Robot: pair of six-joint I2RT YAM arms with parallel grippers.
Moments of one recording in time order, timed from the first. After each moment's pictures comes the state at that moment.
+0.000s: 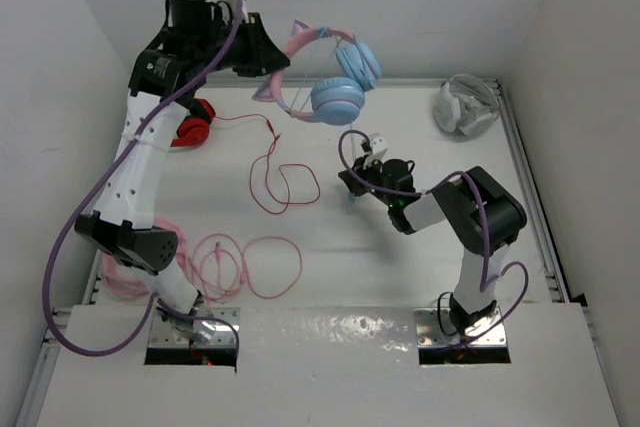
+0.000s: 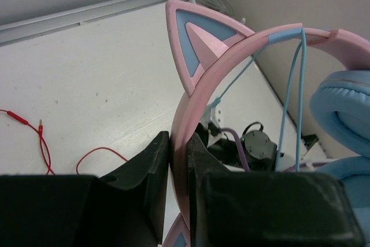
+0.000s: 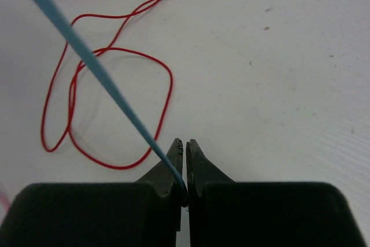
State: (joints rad) left arm -0.30 1.67 2.16 -0.86 0.45 -0.30; right arm 0.46 1.89 0.61 1.03 -0.20 0.23
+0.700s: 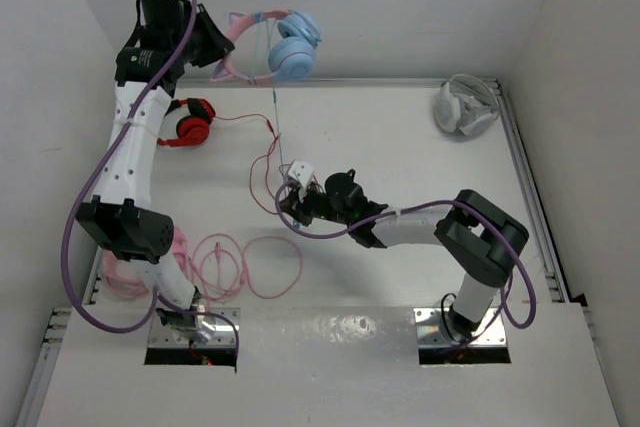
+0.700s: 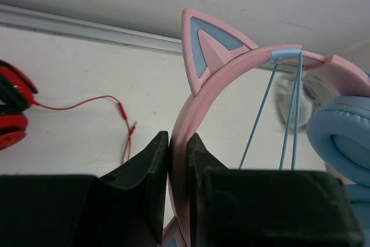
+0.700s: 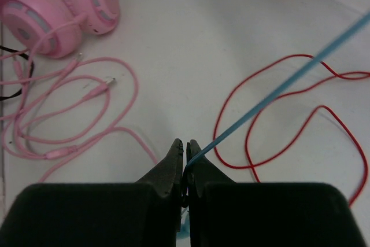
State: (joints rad) left arm -0.08 1.73 2.12 -0.77 0.17 -0.46; right arm 0.89 1.74 0.76 0.75 -0.25 -0.03
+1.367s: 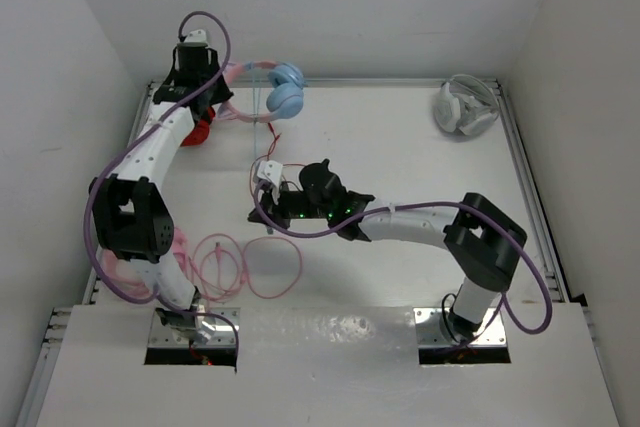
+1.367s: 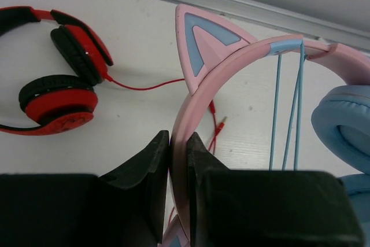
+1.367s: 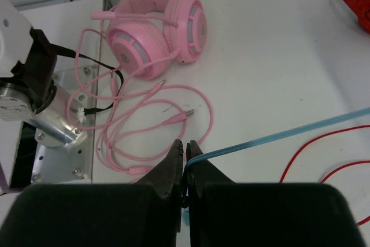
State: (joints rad) left arm -0.08 1.73 1.61 -0.42 -0.08 -0.34; right arm 1.00 1.74 1.01 0.48 -0.42 -0.02
